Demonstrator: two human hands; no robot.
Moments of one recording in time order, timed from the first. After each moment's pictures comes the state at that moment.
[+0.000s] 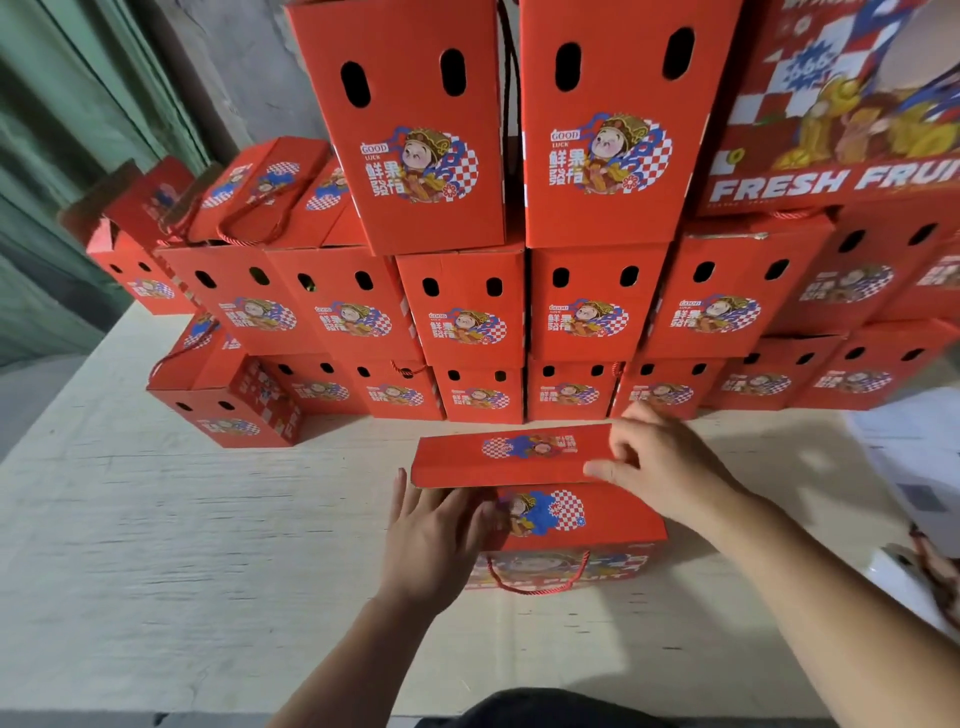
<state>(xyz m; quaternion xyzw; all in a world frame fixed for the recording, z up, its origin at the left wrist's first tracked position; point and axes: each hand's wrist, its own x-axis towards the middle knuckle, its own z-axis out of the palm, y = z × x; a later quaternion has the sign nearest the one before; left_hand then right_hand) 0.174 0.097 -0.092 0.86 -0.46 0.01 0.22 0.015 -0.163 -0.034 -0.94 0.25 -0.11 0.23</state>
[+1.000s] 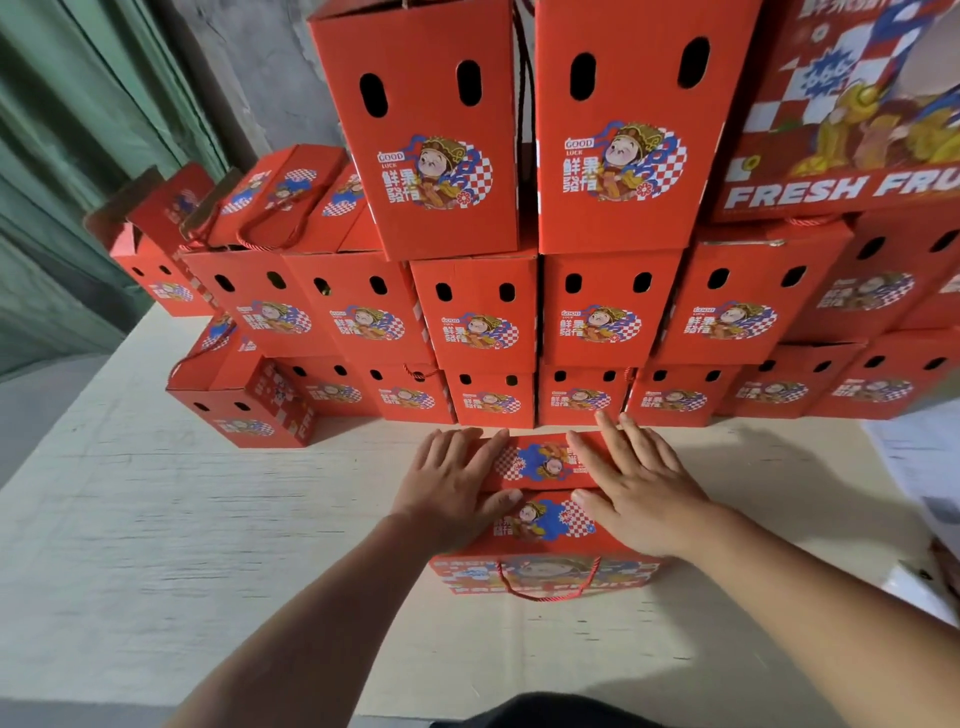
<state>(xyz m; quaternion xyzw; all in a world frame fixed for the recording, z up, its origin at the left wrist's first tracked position) 0.224 0.059 -0.069 0.84 -0.53 -0.05 -0.02 0.025 -0.146 -0.076 -0.97 0.19 0.13 0.09</state>
